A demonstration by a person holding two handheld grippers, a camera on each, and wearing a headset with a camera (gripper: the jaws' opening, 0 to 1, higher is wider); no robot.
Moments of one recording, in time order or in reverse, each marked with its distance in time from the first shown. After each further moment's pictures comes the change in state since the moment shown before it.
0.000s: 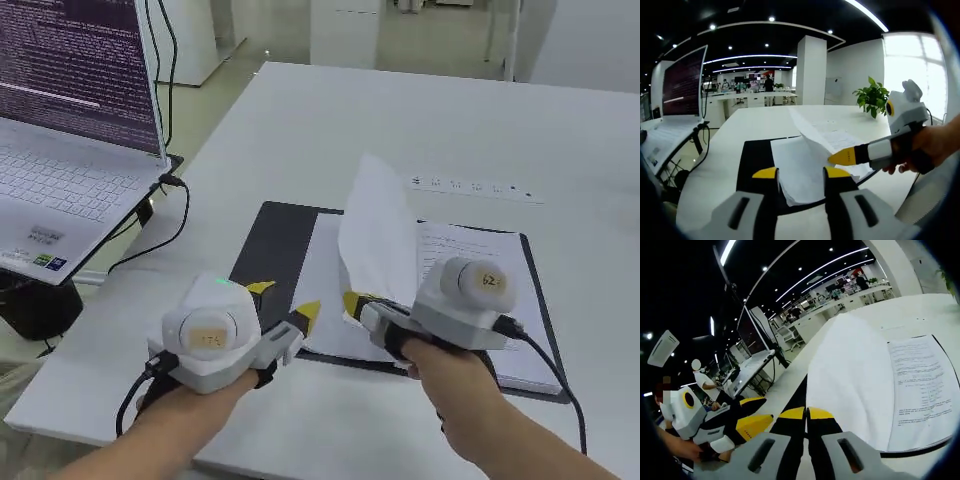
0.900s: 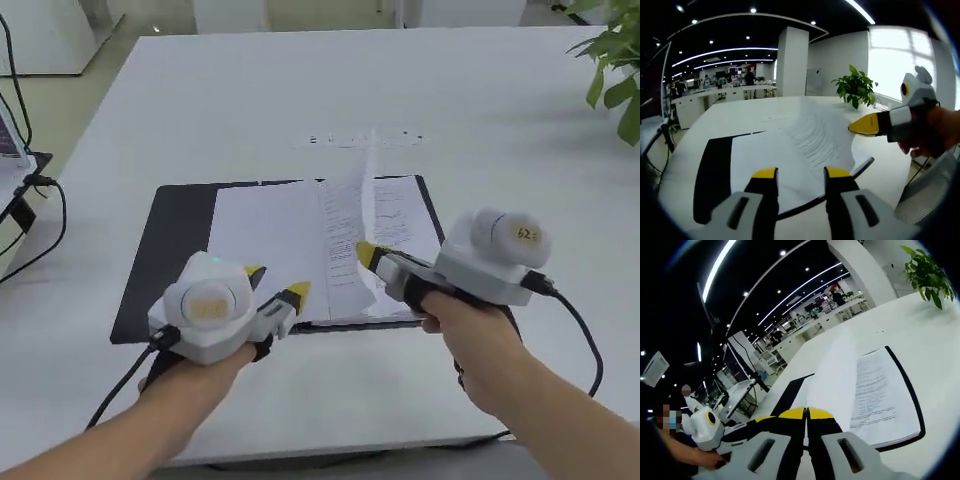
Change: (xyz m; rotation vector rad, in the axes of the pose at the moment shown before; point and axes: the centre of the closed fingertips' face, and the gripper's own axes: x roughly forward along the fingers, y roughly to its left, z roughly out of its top) left arm 0.053 -0.089 -0.014 0.039 0.065 -0.154; right arm -0.104 -0.080 0.043 0.098 -0.199 -0.128
